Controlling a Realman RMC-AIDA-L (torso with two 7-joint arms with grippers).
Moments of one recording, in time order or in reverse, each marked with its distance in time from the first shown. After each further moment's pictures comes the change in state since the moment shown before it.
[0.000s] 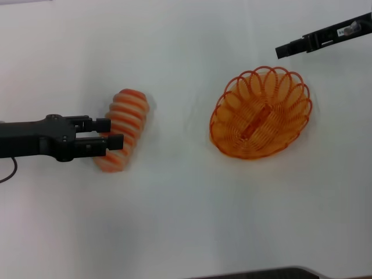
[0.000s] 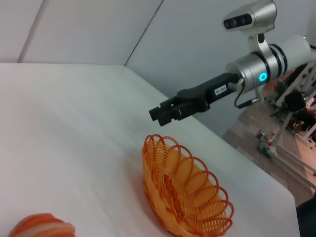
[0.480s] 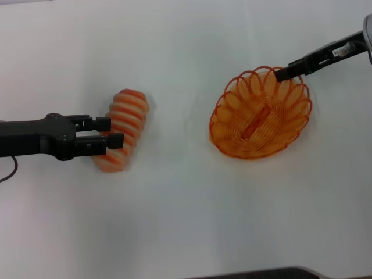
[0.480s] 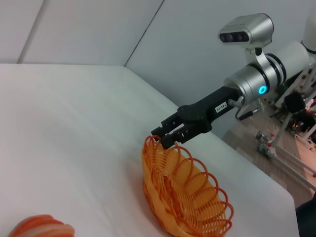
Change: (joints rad) left arm -0.003 0.000 -0.003 -0.001 0.000 0.001 -0.005; right arm -0.008 0.003 -0.113 0.016 -0.010 0.005 0.000
